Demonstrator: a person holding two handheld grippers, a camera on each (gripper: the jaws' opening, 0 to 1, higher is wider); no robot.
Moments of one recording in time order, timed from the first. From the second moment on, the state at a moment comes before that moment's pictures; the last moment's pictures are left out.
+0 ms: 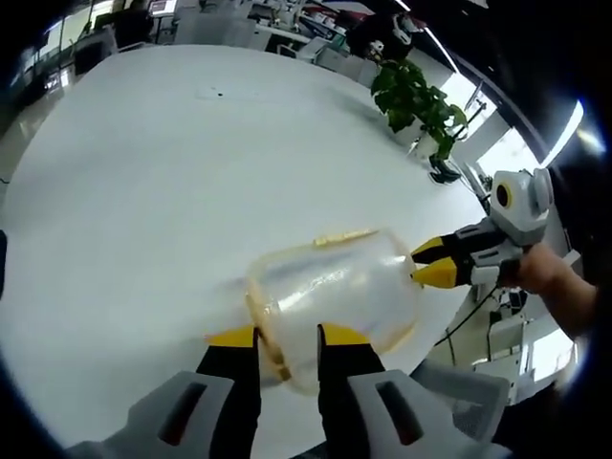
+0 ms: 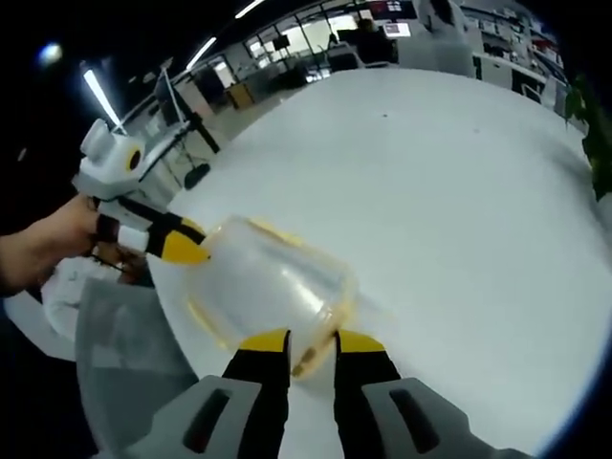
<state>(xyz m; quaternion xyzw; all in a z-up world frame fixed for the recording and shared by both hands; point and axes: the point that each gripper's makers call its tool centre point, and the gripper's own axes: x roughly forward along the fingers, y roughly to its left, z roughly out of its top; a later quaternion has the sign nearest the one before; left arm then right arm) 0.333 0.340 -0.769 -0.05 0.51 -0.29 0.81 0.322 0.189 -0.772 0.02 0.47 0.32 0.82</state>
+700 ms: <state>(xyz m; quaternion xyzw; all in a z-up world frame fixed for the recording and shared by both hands) 0.334 0.343 -0.765 0.08 0.47 -0.32 0.81 0.325 0.192 -0.770 -0.03 0.48 0.34 0.81</state>
